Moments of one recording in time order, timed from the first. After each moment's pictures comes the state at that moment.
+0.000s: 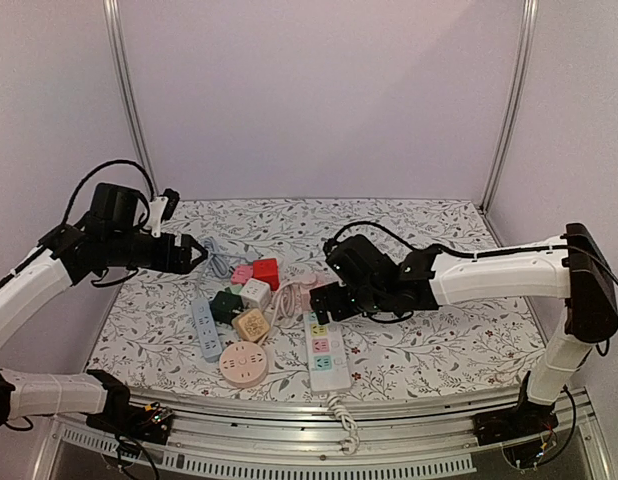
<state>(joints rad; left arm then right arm) -0.39 0.99 0.93 -0.62 0.12 -0.20 1.08 1.75 1.25 -0.34 0.33 0.48</state>
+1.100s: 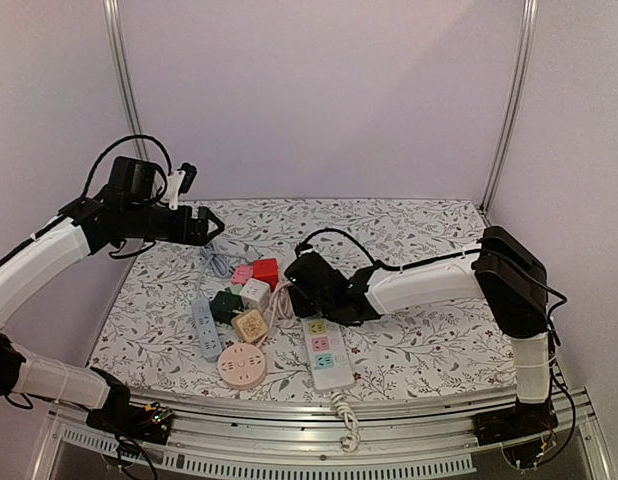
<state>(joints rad) -0.40 1.21 1.11 -0.54 0.16 -0.18 1.09 2.11 1.43 -0.11 0.55 0.44</state>
